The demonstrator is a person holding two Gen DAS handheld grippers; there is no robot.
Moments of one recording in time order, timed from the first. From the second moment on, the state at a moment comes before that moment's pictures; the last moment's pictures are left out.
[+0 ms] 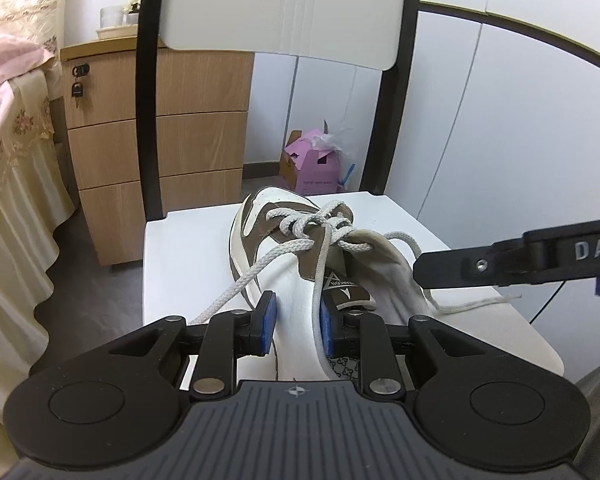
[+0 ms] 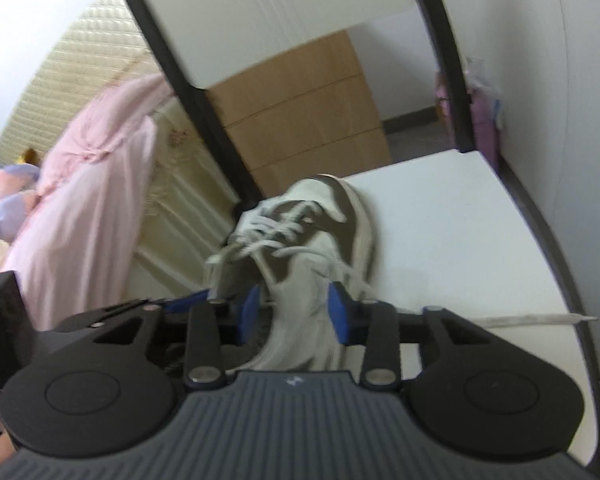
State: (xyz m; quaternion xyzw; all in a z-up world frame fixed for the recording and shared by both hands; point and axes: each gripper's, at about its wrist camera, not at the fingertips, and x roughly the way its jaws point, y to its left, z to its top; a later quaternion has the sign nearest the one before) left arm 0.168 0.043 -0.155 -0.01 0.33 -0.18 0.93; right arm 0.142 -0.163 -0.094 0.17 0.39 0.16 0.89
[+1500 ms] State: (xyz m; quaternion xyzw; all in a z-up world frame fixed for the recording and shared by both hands) left arm -0.028 0.059 0.000 -0.04 0.23 -0.07 0.97; right arm -0.012 -0.155 0.028 0.10 0.28 0.15 0.94
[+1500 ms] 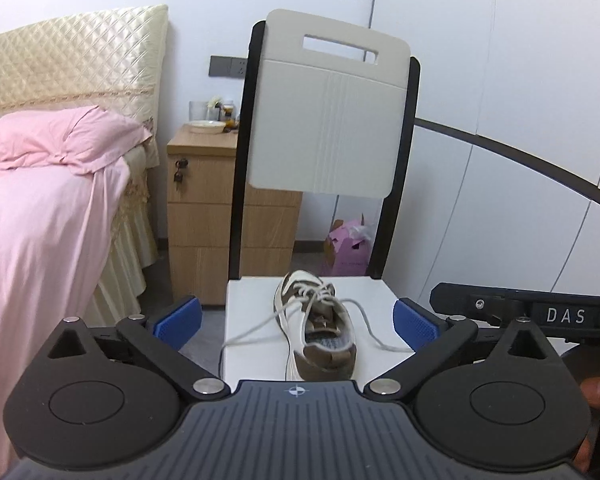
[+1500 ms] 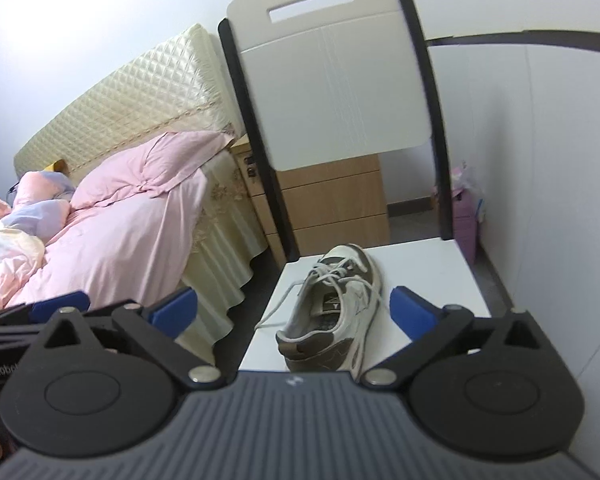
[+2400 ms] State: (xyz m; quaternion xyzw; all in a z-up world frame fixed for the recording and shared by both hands) left arm -0.053 0.051 0.019 -0.02 0.22 -0.04 0.98; right arm -0.038 -0.156 0.038 0.08 0.28 0.12 0.95
